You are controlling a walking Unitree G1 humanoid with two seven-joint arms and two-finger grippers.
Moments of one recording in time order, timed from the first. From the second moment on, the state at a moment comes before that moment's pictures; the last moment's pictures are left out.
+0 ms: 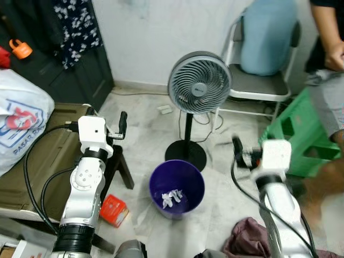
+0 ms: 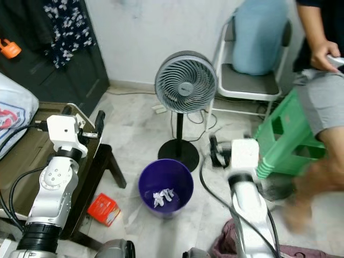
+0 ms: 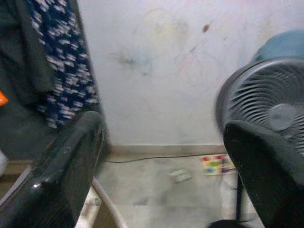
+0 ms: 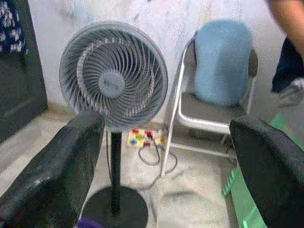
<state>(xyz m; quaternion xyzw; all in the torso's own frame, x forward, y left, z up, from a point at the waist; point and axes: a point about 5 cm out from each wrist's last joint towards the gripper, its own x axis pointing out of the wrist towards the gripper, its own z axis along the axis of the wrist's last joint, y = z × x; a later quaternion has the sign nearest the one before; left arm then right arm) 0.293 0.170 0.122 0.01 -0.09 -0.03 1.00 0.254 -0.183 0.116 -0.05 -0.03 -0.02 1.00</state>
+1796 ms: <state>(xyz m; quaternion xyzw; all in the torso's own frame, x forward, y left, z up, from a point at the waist) 0.244 0.182 0.109 -0.01 -0.03 -0.04 1.00 0.263 -0.145 0.116 -0.04 0.00 0.05 1.00</state>
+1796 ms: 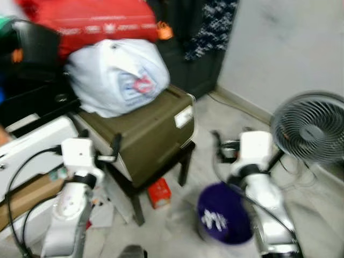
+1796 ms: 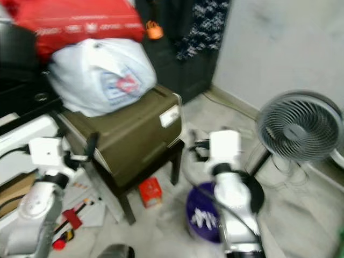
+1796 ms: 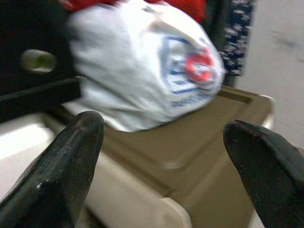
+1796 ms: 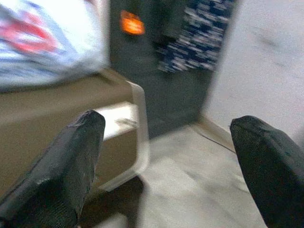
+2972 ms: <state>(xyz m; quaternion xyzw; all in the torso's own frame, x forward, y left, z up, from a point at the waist) 0.258 0.174 0.112 0.02 0.00 -0.04 1.00 0.275 -0.140 0.118 -0.04 -0.01 0.04 1.00</state>
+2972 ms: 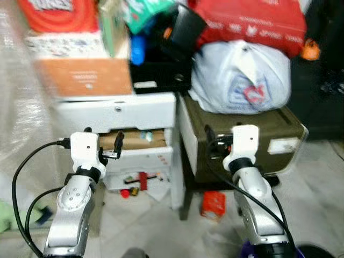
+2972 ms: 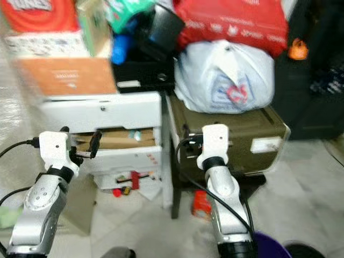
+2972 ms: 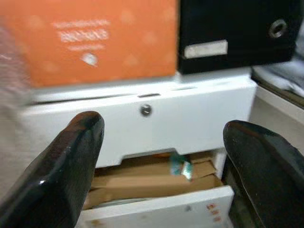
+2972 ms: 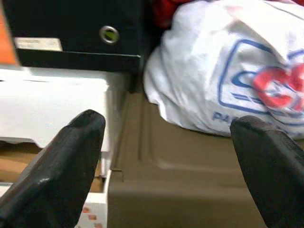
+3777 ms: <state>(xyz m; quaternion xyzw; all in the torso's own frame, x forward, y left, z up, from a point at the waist) 0.259 0.164 0.113 0.00 0.00 -0.09 1.00 0.277 -0.150 0.118 -0.02 0.00 0.02 1.00</state>
